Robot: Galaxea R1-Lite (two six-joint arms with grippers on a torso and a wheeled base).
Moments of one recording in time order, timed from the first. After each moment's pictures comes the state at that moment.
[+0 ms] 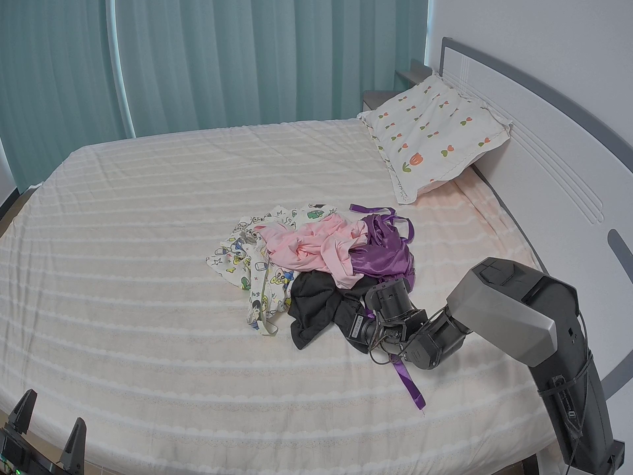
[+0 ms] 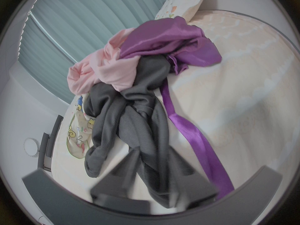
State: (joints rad) left arm 0.00 0.02 -0.02 0.00 -0.03 0.01; right arm 0.55 2.63 -1.36 -0.60 -0.09 0.72
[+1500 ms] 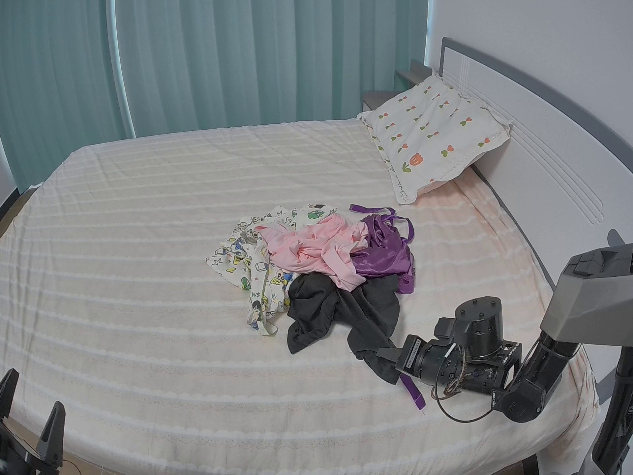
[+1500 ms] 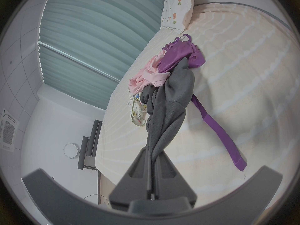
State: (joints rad) left arm 0.00 0.07 -0.13 -0.02 -0.07 -0.01; right arm 0.59 2.16 -0.47 -1.20 0.13 0.91
